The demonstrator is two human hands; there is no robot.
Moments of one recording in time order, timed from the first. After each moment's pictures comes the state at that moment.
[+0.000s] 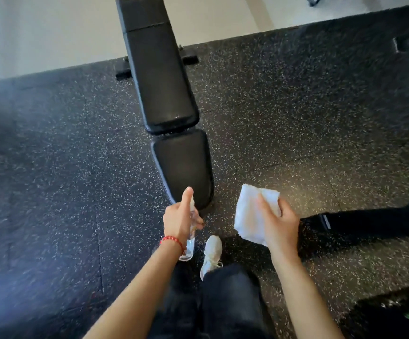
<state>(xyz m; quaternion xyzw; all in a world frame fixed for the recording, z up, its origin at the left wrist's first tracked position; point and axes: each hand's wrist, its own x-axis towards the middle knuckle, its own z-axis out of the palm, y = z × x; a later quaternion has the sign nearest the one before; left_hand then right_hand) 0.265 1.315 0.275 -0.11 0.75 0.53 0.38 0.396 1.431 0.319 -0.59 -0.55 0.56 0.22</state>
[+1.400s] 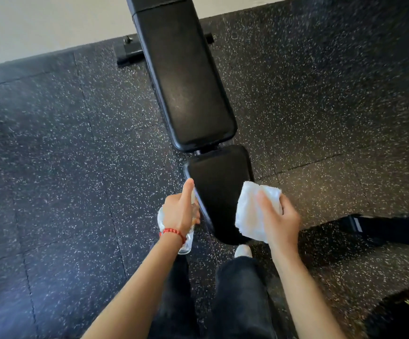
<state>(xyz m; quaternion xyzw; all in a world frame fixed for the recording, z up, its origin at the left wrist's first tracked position) 0.007 1.315 0.228 -0.05 0.79 0.46 0.40 0.146 1.421 0.275 -0.63 -0.53 0.54 0.19</state>
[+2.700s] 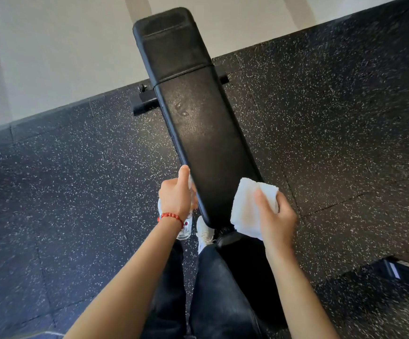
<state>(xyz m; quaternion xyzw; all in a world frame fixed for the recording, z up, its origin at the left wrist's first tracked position) -0.286 1.469 0.258 -0.03 0.82 0.45 0.35 -0.128 1.545 0.275 -0.62 -0.51 0.55 0.24</state>
